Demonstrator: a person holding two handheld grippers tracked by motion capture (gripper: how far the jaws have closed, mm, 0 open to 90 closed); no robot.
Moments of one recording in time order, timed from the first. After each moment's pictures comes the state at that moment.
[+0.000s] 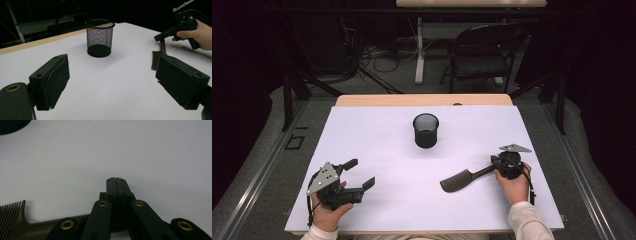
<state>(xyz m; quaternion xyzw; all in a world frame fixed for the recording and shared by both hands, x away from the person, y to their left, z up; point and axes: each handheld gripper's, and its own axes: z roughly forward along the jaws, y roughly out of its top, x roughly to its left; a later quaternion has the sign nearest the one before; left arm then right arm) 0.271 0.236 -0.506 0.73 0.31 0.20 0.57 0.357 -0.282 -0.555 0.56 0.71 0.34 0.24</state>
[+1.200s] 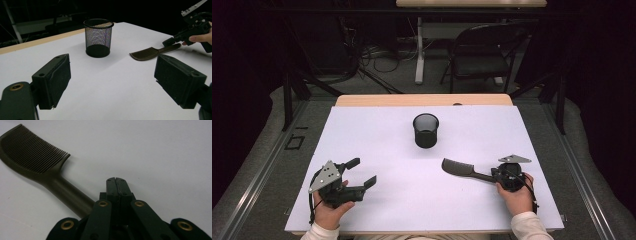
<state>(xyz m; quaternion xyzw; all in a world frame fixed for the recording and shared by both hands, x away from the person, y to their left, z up) 0.276 0.233 -0.507 0.73 0.31 0.20 0.57 0.321 -0.276 -0.555 0.55 0.74 0.31 0.22</state>
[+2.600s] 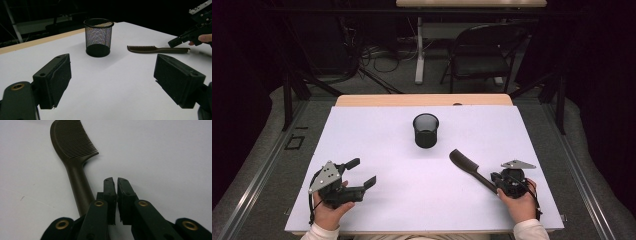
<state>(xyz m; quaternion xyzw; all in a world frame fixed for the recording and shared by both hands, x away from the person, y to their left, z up) 0.275 0.233 -0.507 0.73 0.31 0.20 0.57 0.301 -0.278 -0.549 0.55 0.74 0.33 0.21</state>
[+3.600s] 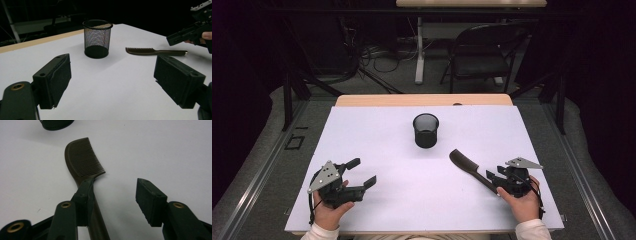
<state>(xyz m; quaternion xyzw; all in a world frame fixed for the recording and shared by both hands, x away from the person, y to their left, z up) 0.276 0.234 -0.508 0.73 0.31 0.19 0.58 0.300 -0.282 -0.538 0.52 0.73 0.39 0.21</state>
